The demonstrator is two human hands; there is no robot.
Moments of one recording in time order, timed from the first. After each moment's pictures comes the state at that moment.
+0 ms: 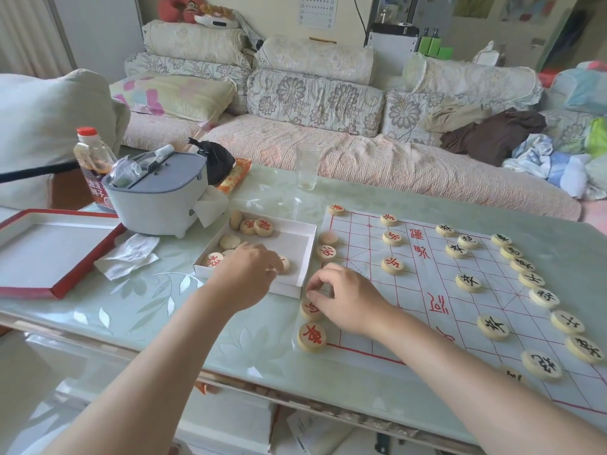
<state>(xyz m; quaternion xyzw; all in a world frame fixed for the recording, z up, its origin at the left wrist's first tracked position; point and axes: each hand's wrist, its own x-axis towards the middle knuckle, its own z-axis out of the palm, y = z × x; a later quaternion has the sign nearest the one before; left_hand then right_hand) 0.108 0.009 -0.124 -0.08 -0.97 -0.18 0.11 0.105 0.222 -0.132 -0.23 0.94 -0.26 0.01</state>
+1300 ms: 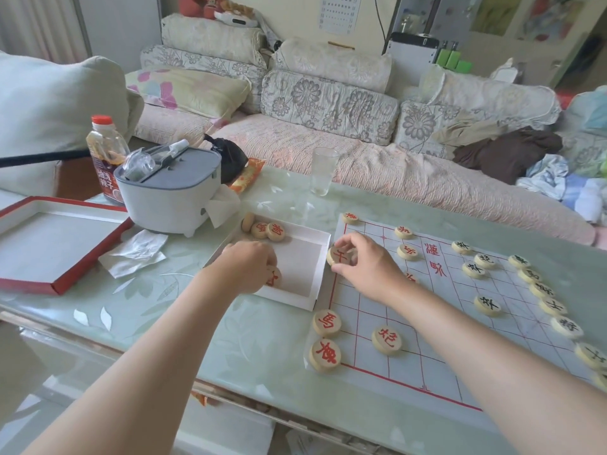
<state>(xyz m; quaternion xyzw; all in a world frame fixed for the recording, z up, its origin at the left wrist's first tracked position) 0.075 -0.017 -0.117 -0.02 -0.99 -0.13 0.00 0.032 0.220 -0.116 -0.17 0.94 -0.28 -0.04</state>
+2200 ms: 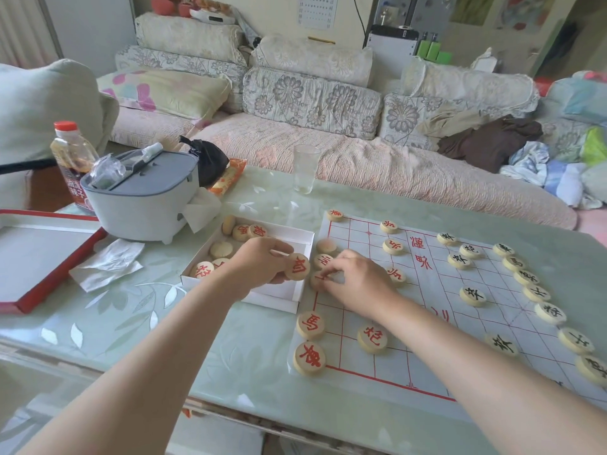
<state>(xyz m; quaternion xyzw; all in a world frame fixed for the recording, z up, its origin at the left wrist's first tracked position) 0.062 0.030 -0.110 0.06 -0.80 -0.60 -0.06 0.039 0.237 -0.139 -0.17 0.97 -0.19 -0.04</state>
